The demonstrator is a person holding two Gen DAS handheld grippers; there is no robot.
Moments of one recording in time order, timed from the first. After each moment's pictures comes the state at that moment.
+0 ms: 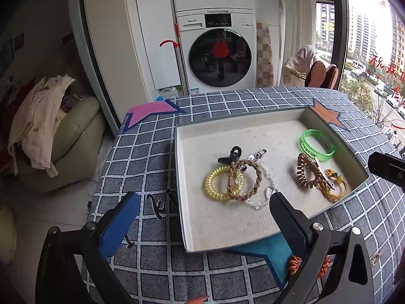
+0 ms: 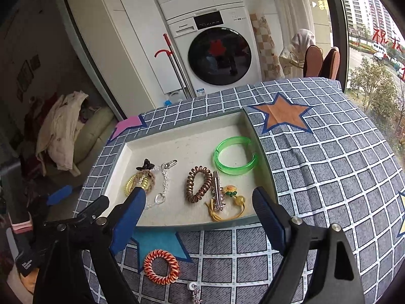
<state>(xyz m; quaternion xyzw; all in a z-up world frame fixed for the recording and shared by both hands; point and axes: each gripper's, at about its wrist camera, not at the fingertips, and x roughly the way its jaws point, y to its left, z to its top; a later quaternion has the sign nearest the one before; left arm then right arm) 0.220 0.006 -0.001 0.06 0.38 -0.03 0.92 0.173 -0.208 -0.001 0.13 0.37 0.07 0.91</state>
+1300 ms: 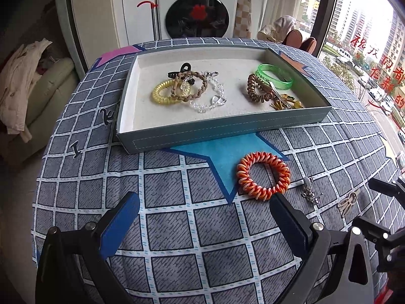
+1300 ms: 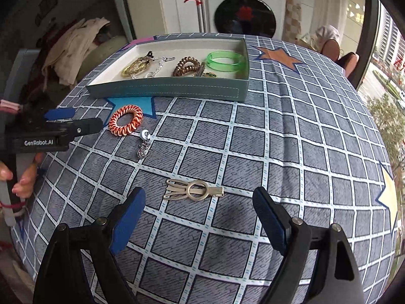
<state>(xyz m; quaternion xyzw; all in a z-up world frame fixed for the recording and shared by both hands) 0.146 -0.022 -0.046 0.02 0.47 -0.10 0.87 0.063 -0.236 -0.070 -0.03 0.46 0.13 0.88</state>
